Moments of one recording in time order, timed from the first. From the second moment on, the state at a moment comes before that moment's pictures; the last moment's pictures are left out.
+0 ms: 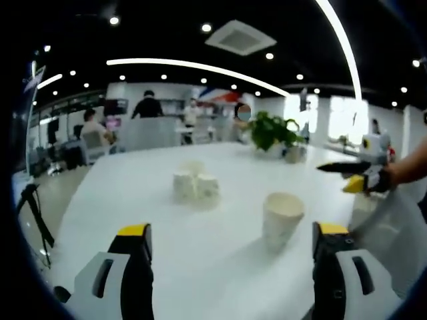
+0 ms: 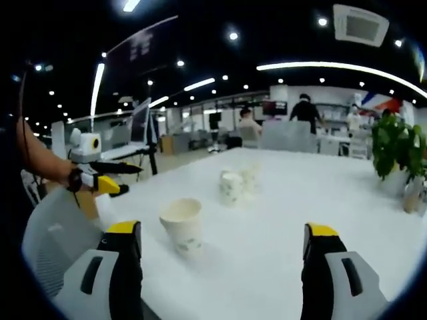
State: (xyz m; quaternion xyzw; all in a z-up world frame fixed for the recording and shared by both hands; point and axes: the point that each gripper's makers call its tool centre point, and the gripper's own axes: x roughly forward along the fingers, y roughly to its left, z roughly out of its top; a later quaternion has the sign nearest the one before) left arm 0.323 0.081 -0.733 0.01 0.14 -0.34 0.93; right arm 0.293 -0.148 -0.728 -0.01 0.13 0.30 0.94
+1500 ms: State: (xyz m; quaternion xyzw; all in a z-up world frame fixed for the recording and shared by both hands) left arm 0.506 -0.024 -0.798 0.08 0.18 -0.39 0.90; right arm 0.290 -0.156 -0.738 -0.01 0.14 0.28 0.95
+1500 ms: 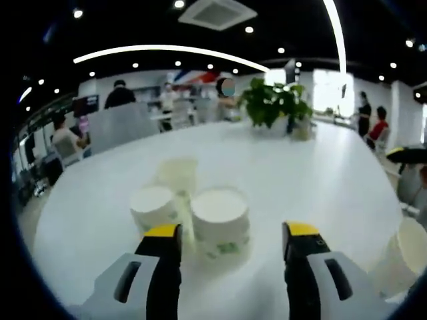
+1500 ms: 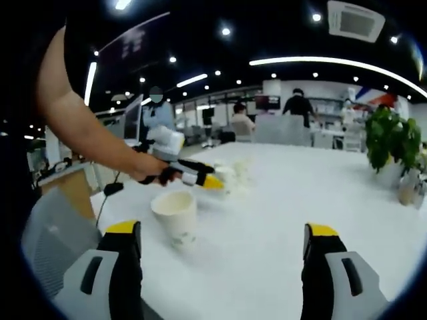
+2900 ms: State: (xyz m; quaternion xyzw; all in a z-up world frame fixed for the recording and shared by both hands) left arm 0.505 -0.030 -0.787 0.09 0.21 -0.39 0.89; right arm 0.285 -0.157 -0.742 -0.01 0.15 0.29 0.95
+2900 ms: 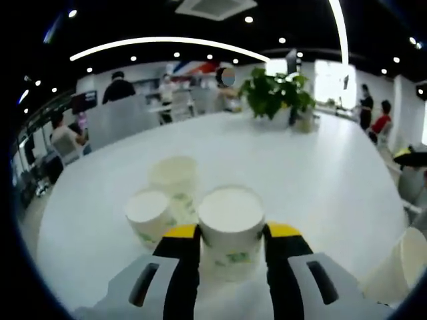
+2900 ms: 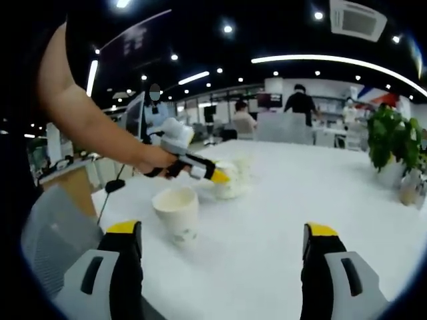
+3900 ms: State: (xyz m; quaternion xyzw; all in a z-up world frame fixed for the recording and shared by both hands) left arm 0.516 -0.029 -0.716 0.11 0.20 -0.43 0.87; right arm 0.282 -0.155 -0.748 -0.04 0.16 0.30 0.94
